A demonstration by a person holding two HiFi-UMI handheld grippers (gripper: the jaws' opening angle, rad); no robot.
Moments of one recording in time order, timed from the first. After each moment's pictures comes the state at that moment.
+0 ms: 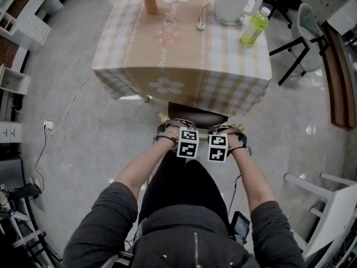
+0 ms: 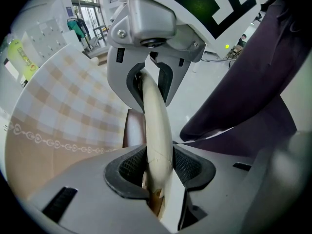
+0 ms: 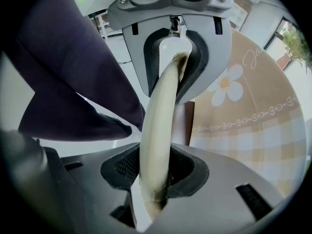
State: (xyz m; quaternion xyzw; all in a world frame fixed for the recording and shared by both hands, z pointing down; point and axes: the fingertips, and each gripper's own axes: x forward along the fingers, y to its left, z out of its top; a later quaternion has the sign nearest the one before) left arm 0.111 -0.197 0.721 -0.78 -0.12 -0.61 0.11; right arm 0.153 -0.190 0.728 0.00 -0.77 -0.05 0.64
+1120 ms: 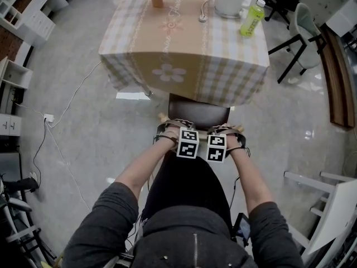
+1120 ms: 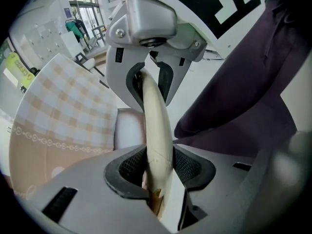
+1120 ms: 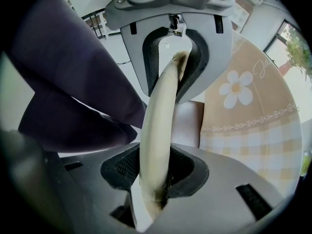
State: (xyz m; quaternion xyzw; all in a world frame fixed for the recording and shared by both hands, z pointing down) left arm 0.102 -0.121 0.721 -0.77 -0.12 -0.61 0.11; right arm 0.144 -0.113 0.728 0.00 -0.76 -0.05 0.64
